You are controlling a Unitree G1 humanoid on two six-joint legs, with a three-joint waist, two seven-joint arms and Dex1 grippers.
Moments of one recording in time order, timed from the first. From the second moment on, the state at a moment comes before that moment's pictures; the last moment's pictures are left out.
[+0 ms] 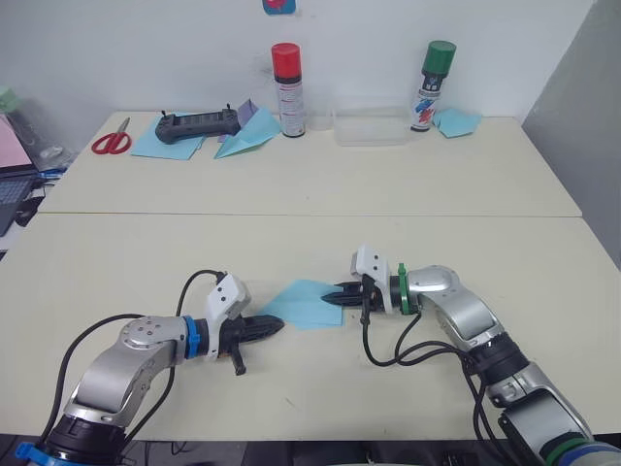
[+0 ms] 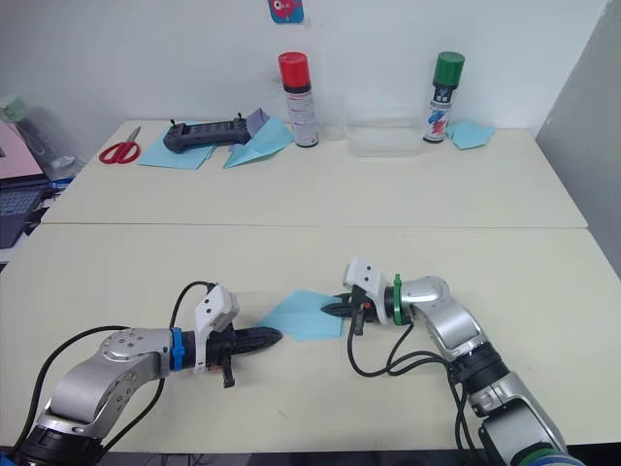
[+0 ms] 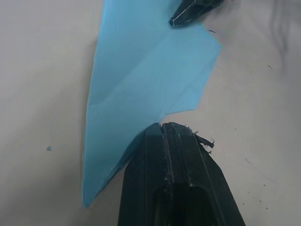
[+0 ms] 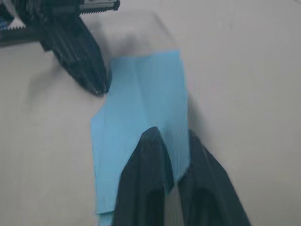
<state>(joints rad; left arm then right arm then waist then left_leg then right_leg) -0.05 0.74 -0.05 -0.23 -0.45 0.56 -0.96 -0.53 -0.33 0.35 0.13 0.24 0.47 1.02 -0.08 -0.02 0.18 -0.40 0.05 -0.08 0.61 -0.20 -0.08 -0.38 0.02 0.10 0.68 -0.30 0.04</state>
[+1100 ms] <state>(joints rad) -0.06 0.76 -0.05 -0.24 -0.47 0.59 -0.98 -0.52 -0.33 0.39 0.12 0.17 0.26 1.04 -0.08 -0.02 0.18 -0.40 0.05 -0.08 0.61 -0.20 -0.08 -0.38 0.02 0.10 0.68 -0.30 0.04</state>
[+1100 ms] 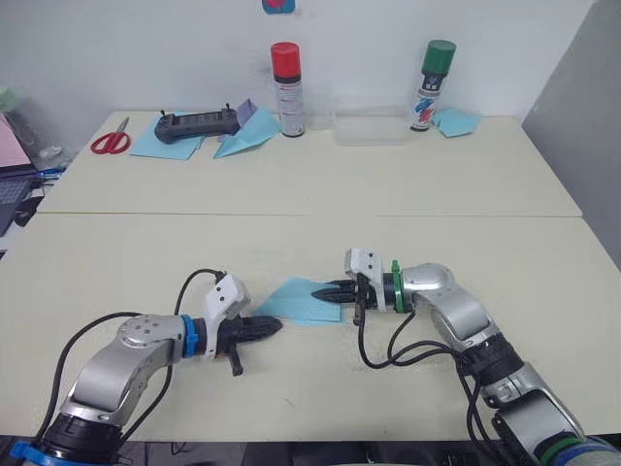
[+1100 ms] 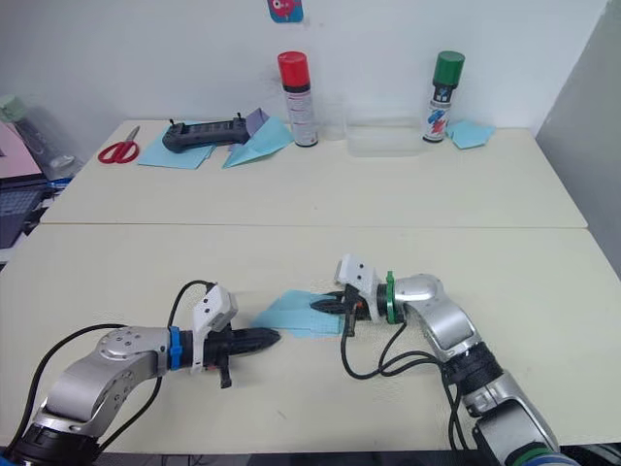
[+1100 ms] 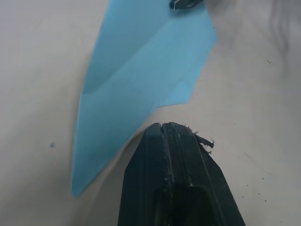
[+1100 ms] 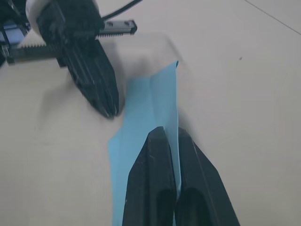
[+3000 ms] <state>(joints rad) -0.43 0.76 0.00 -0.22 -0.56 0.75 -1.03 -0.61 -0.43 0.55 0.38 -0.35 -0.62 0.85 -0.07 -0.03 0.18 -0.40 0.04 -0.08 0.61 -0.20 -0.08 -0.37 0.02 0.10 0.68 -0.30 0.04</state>
